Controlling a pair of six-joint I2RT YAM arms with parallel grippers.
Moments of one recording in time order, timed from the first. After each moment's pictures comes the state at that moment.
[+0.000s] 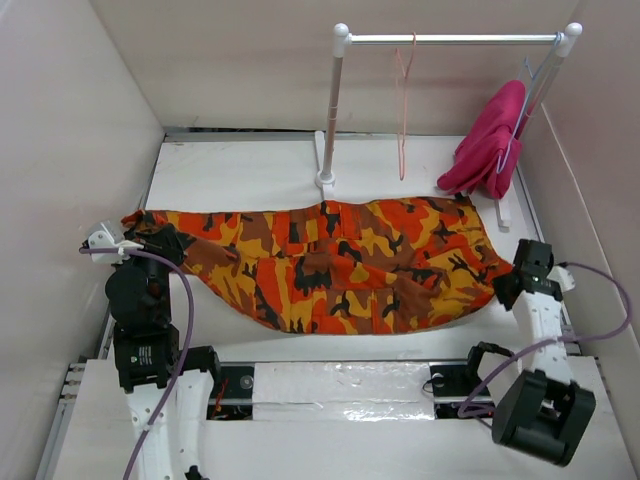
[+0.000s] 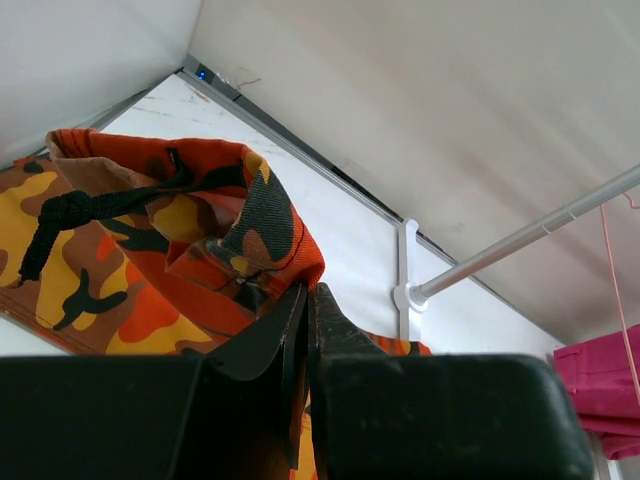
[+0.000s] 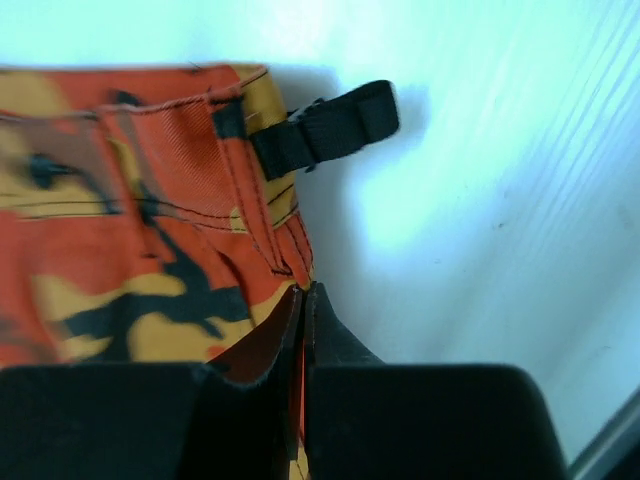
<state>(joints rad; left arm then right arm) 0.13 0.37 0.78 -0.43 -0.10 -0.59 -0.36 0.94 0.50 -0.63 0.25 0.94</state>
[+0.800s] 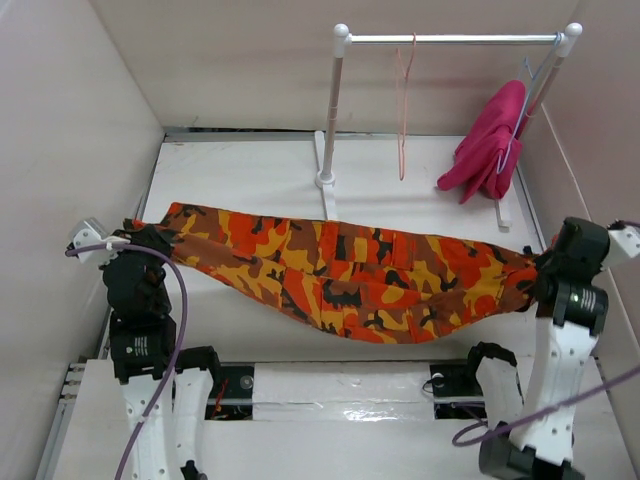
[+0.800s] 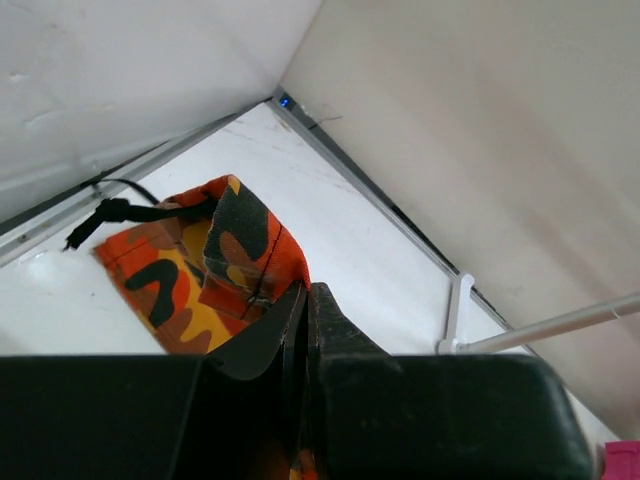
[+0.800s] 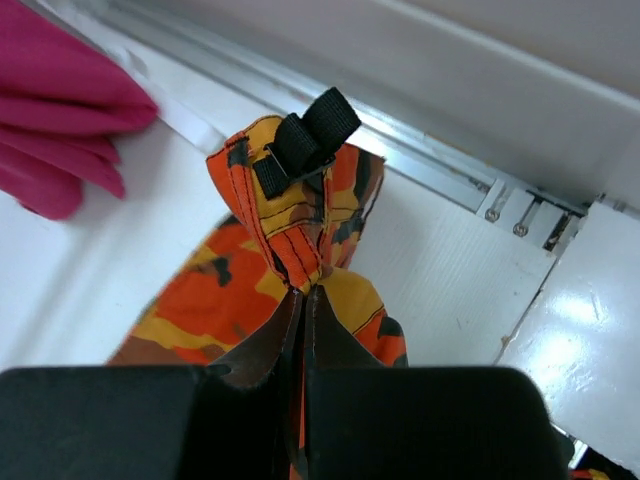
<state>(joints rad) 0.13 0.44 0.84 -0.47 -0.31 -0.61 -0.36 0.66 1.08 -0.97 0.46 0.56</state>
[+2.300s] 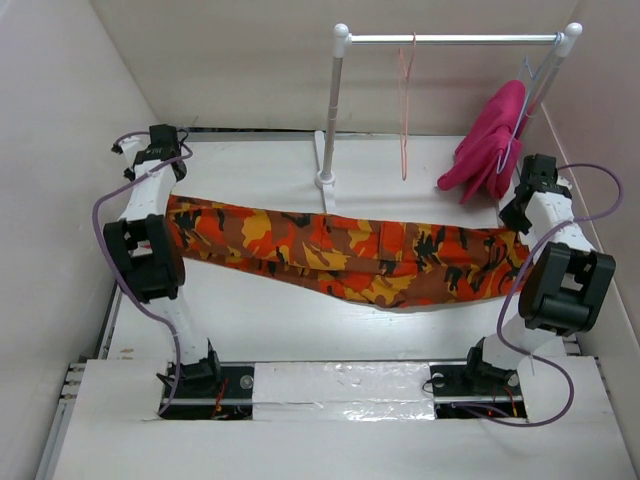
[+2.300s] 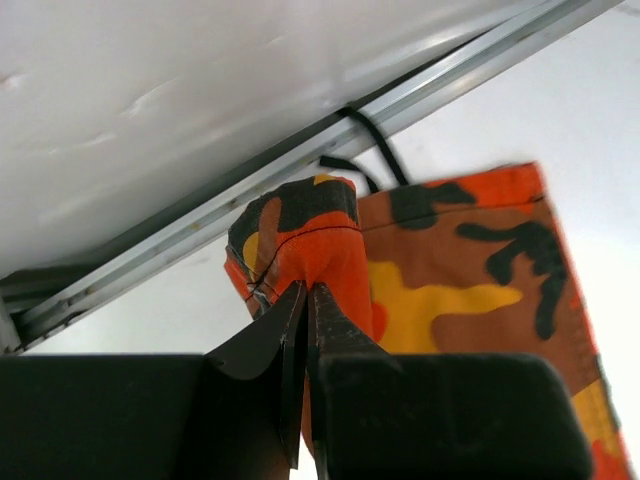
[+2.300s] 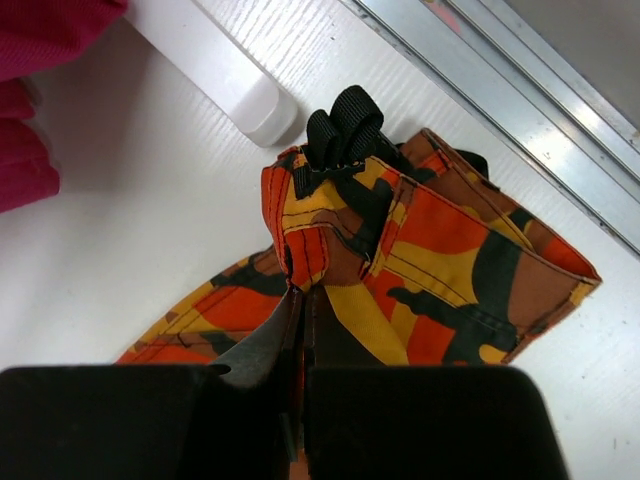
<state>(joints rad) 0.17 1.86 1.59 -0.79 -0.78 -0.59 -0.30 1.61 1.25 -0.66 0.31 0.55</state>
